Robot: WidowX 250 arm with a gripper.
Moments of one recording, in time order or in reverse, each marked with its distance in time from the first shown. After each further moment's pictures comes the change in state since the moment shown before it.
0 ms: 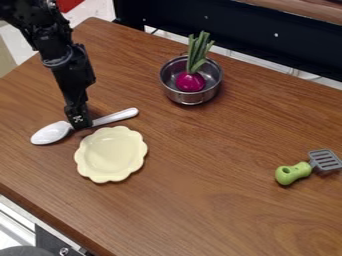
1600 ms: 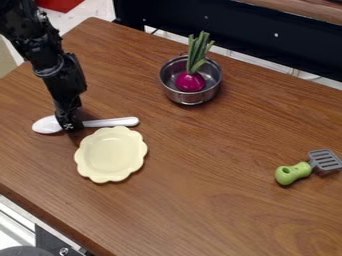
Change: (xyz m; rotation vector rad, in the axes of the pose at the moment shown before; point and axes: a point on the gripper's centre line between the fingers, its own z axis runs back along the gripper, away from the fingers) arm -0.015 0.004 -0.011 0.046 0.009 -0.049
